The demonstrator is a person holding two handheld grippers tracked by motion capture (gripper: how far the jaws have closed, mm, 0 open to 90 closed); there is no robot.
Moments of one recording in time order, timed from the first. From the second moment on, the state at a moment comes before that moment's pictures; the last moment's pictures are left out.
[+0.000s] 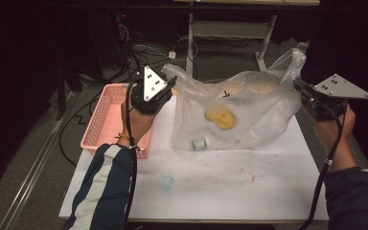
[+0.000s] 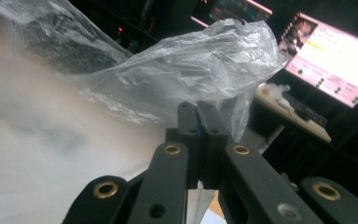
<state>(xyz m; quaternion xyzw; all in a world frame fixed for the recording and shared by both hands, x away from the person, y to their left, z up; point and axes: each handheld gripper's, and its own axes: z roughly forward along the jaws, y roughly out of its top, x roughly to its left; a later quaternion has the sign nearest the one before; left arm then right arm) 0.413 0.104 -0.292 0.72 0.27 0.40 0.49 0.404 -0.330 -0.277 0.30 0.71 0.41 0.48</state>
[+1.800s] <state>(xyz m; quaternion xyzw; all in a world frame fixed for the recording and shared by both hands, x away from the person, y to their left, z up) 0.318 0.168 -0.395 0.73 0.33 0.35 0.49 0.322 -0.373 -0.382 0.37 0.69 0.47 0.40</state>
